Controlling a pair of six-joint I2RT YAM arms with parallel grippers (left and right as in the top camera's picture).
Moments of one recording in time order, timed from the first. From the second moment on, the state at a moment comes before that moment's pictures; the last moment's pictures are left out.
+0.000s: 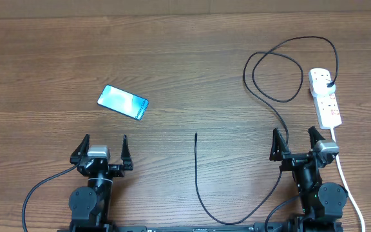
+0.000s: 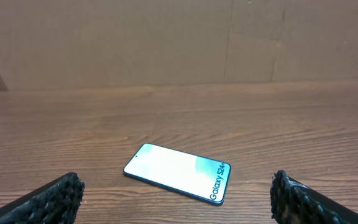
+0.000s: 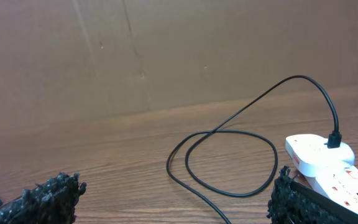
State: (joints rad) left arm -0.04 0.01 0.01 -0.08 -0.02 0.00; right arm -0.09 0.01 0.02 -0.02 -0.19 0.18
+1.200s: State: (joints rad) left arm -0.04 0.01 0.01 -0.08 -0.02 0.00; right arm -0.09 0.01 0.02 -0.02 -0.19 0.18
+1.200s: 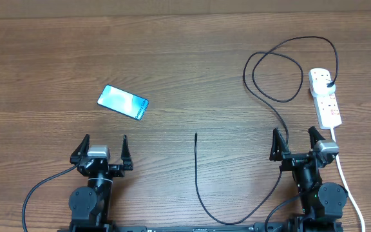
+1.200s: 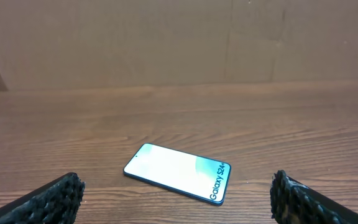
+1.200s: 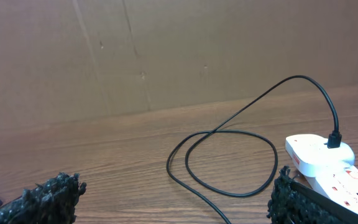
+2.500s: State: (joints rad) left arm -0.04 0.20 0.28 -0.22 -0.02 0.00; right arm -0.09 0.01 0.02 -0.02 -0.19 0.18
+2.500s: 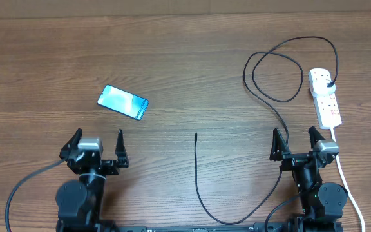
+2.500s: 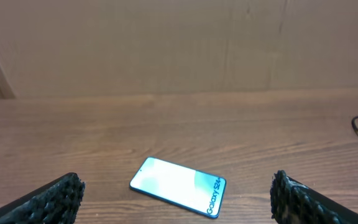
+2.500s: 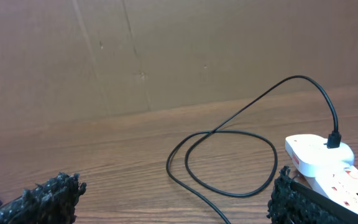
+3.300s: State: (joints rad) left arm -0.04 1.18 1.25 -0.81 0.01 -0.05; right arm -0.09 0.01 0.02 -0.02 -0.19 0.18
